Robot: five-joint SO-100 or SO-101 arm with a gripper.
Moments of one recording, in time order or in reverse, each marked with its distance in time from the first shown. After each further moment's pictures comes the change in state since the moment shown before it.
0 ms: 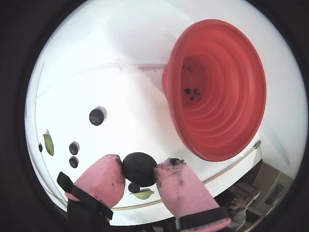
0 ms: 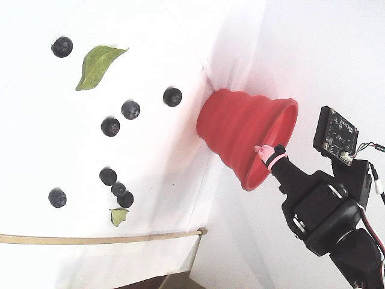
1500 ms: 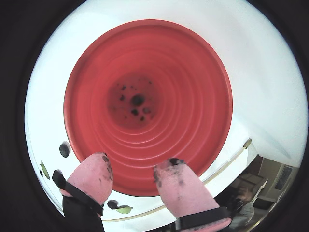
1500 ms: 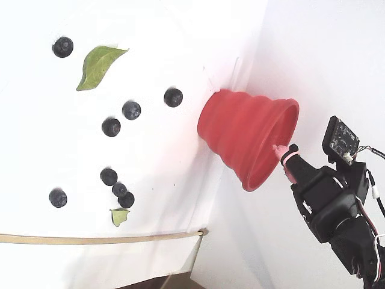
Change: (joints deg) arm 8.9 -13.3 -12.5 -2.5 1.2
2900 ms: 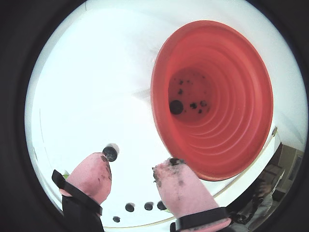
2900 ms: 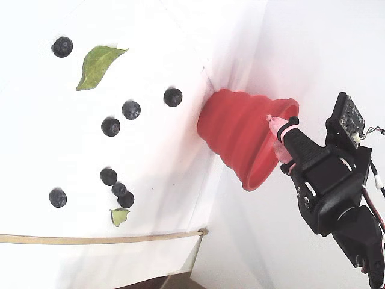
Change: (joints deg) arm -9.3 4.7 3.6 0.5 16.1
